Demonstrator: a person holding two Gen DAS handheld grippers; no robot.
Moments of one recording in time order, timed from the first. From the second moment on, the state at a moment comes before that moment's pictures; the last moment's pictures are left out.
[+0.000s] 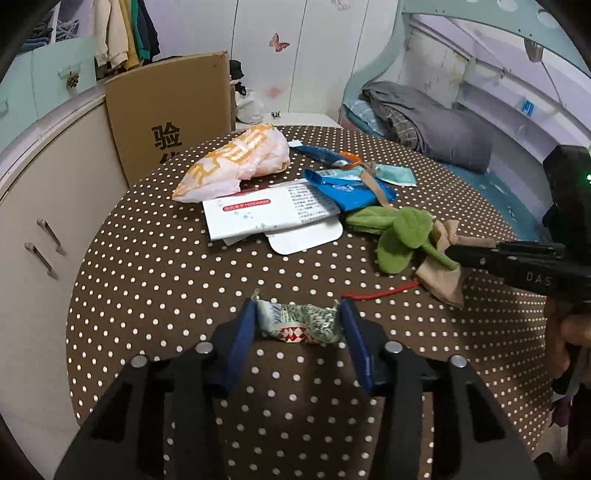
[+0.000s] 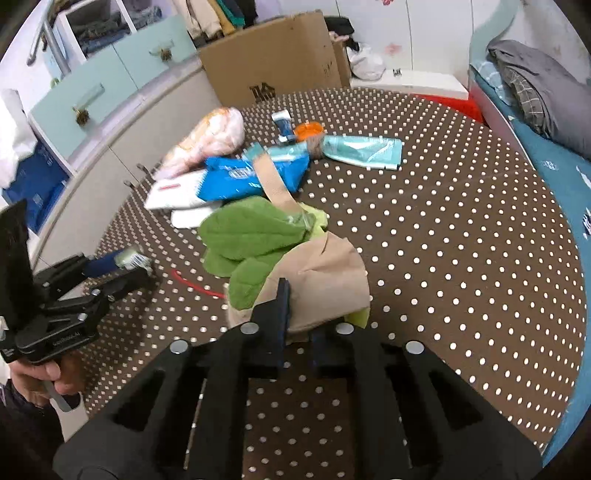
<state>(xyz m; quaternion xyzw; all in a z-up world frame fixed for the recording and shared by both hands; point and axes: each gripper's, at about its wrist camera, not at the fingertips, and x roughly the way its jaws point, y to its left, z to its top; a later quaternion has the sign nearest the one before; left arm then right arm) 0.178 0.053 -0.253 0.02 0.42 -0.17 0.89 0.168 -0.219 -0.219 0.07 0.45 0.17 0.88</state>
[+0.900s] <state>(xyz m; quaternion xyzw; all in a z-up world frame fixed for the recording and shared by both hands) 0.166 0.023 -0.248 0.02 0.41 -0.19 0.89 0.143 -0.271 -0.190 0.08 0.42 0.14 0.89</state>
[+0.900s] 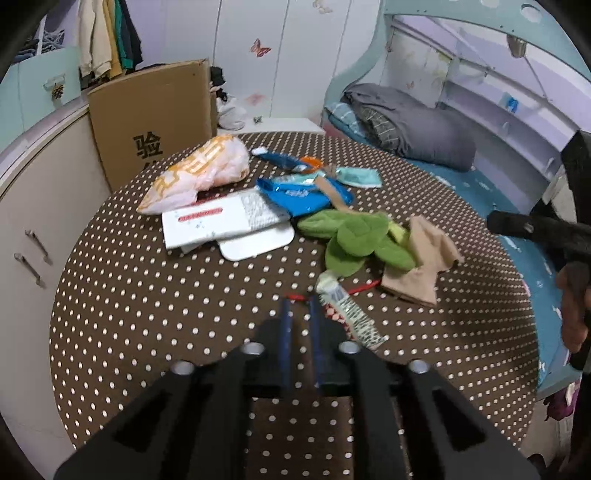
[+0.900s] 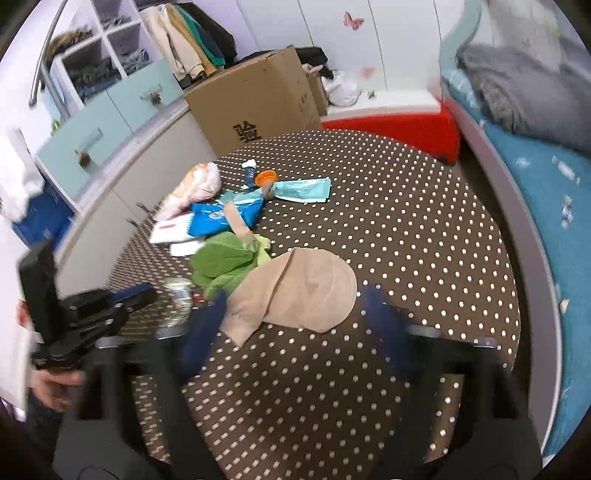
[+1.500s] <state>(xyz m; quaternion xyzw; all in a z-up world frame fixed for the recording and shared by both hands) 0.172 -0.015 -0.264 0.00 0.44 -0.21 0.87 0.152 -0.266 -0.221 0.07 0.44 0.11 0.89</state>
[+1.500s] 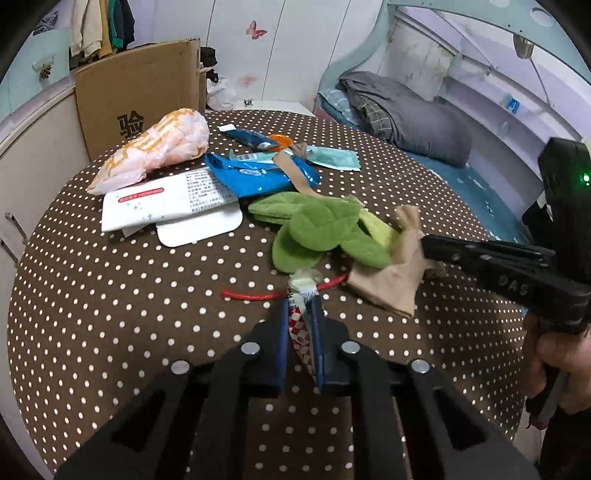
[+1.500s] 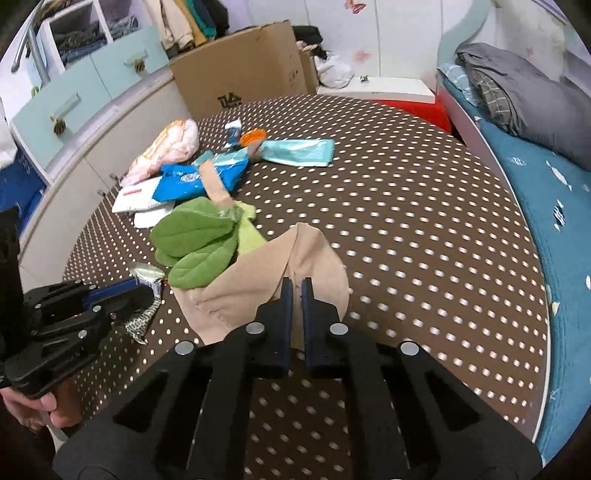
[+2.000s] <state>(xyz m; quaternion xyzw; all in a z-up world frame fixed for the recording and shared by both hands) 0.154 0.001 -0.212 -0.02 0.38 -0.20 0.90 0.132 -0.304 -0.154 0.09 0.35 0.11 0.93</state>
